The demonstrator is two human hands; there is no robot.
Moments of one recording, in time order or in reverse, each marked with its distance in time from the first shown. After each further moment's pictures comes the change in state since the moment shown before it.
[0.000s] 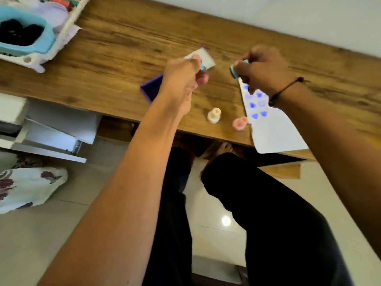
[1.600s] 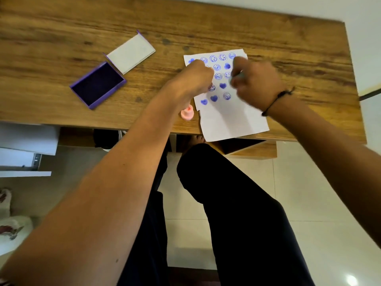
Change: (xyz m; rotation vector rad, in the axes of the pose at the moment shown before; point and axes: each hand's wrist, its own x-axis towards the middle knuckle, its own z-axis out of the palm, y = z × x) left_hand -0.011 -0.061 0.108 0.874 -0.354 -0.112; right_hand -0.029 0.107 -0.069 -0.563 0.052 -0.222
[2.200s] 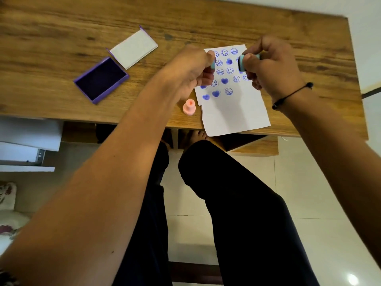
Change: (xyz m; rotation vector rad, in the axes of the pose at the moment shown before) left_hand -0.004 0.000 -0.010 -0.295 0.027 0.027; right_hand -0.009 -0.011 -0.020 0.753 0.134 0.275
